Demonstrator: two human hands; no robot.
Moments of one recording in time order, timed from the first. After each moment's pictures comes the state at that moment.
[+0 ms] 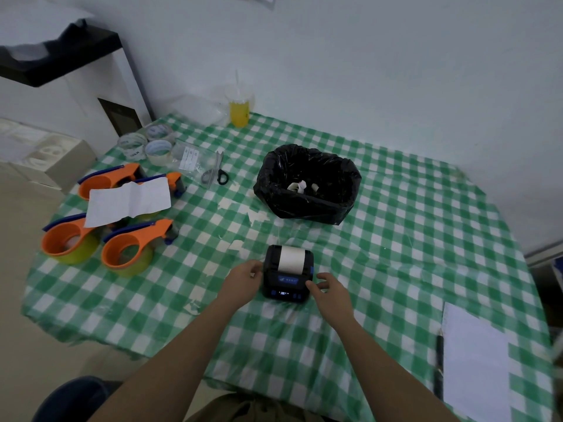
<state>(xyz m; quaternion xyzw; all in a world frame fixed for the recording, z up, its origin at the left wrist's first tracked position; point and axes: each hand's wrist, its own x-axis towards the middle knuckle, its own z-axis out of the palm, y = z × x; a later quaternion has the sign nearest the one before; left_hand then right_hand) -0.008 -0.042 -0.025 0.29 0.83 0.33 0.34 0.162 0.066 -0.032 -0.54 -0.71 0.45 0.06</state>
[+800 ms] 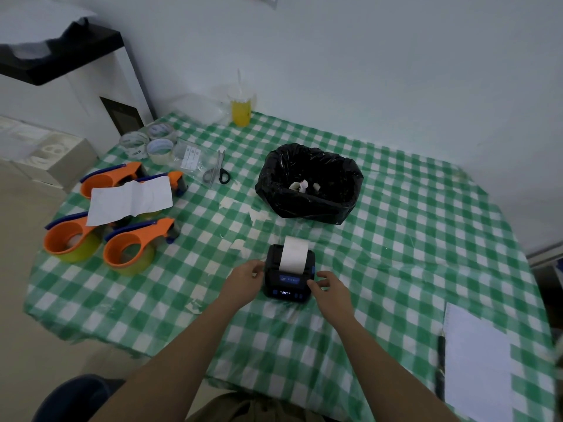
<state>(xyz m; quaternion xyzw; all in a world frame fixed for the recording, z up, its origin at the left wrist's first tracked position) -0.007 -0.043 -0.024 0.30 0.83 0.32 0.33 0.156 0.067 -0.036 -0.54 -0.71 0.45 0.07</state>
